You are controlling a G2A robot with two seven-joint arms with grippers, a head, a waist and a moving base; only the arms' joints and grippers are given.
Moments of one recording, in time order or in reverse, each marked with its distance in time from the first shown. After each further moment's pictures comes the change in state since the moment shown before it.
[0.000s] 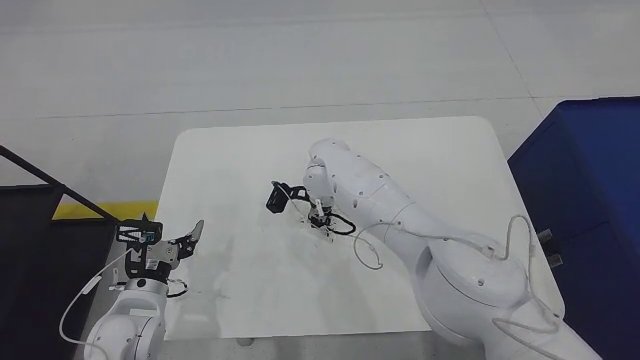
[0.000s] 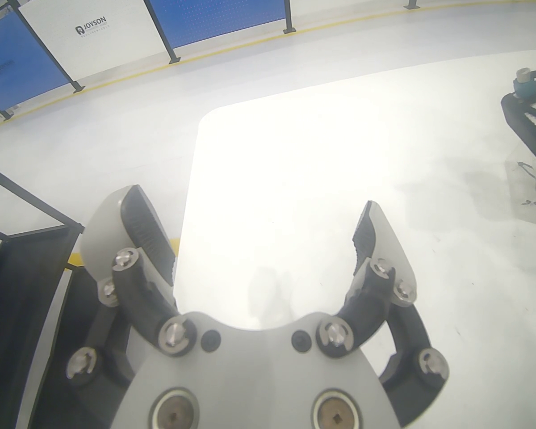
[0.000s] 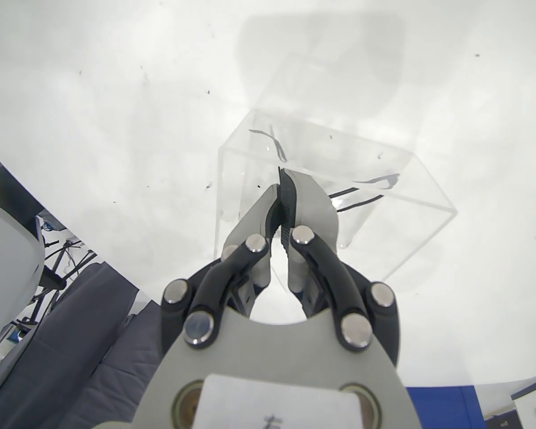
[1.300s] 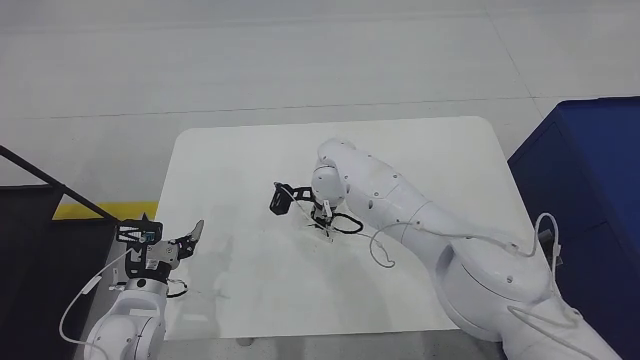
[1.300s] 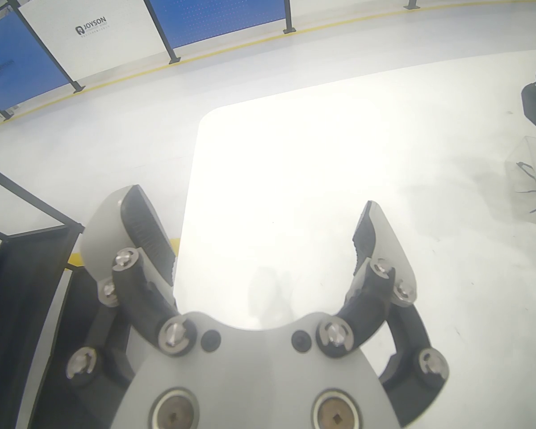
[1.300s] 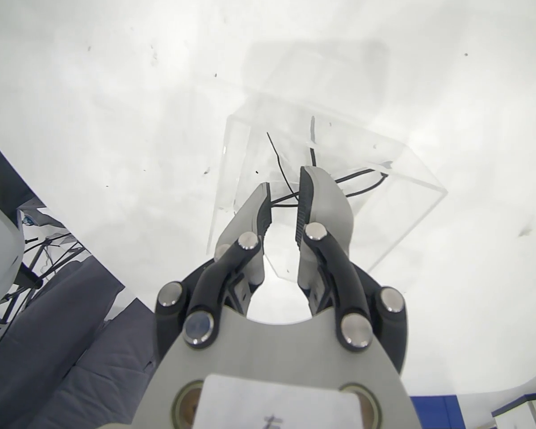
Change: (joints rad) left arm 0.000 0.000 0.000 0.000 0.000 0.000 0.000; right arm -0.017 0.111 0.000 -0.189 -0.012 -0.001 -0.001
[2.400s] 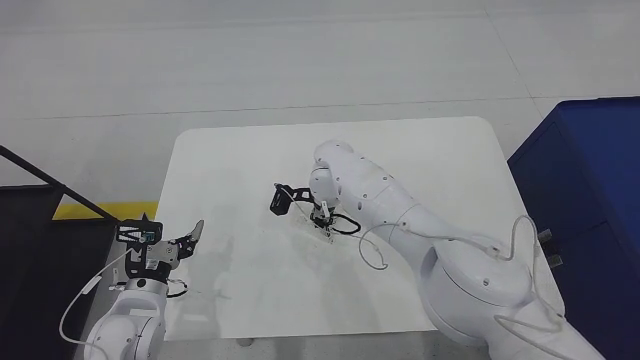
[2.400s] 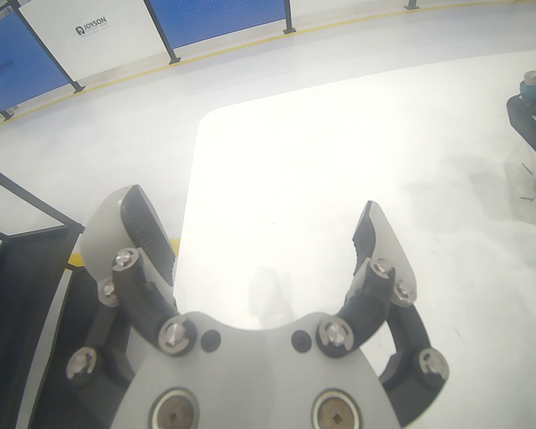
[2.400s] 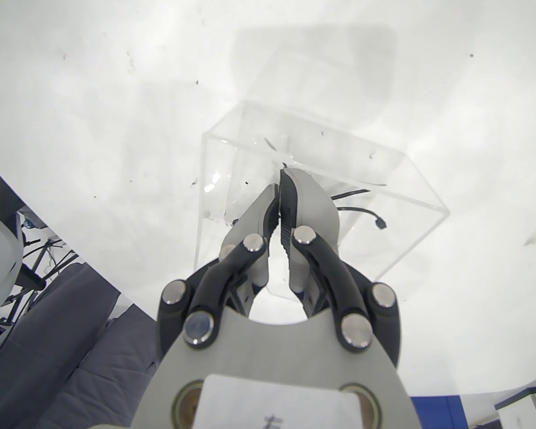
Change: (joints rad) left arm 0.000 0.000 0.000 0.000 0.000 0.000 0.000; right arm -0.003 -0.087 0.000 0.166 -0.048 -0.042 -0.042
